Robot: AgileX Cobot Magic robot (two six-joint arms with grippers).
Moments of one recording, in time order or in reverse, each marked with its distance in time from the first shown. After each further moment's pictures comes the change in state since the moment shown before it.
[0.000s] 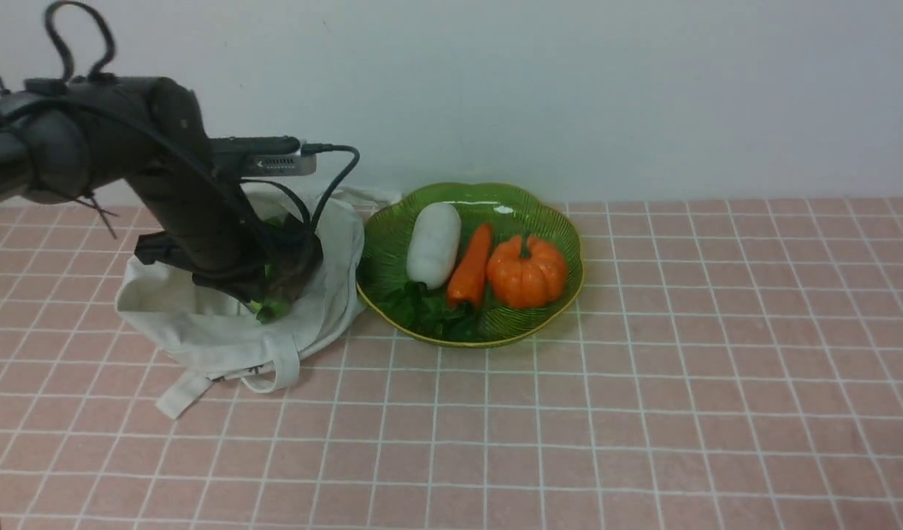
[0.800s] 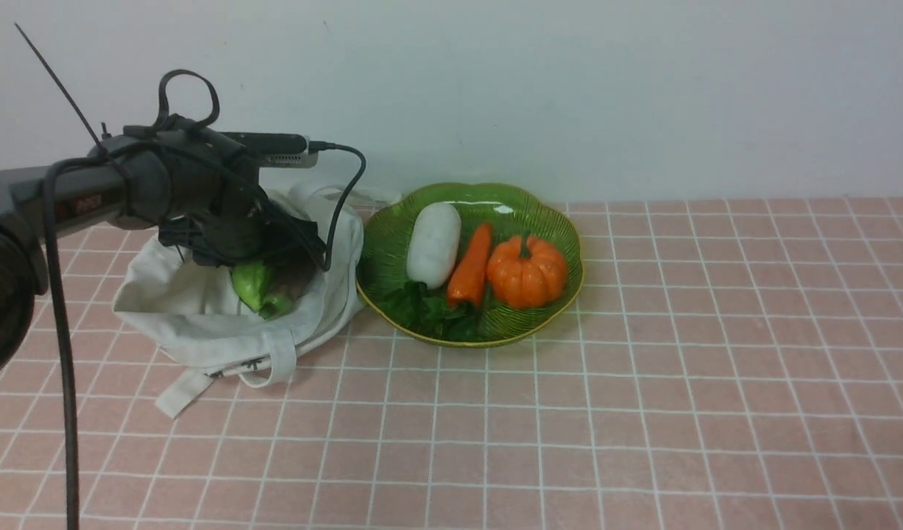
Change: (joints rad) right arm 0.000 0.000 0.000 0.000 0.000 0.000; left arm -0.014 0.170 -0.056 0.312 -0.292 -0.321
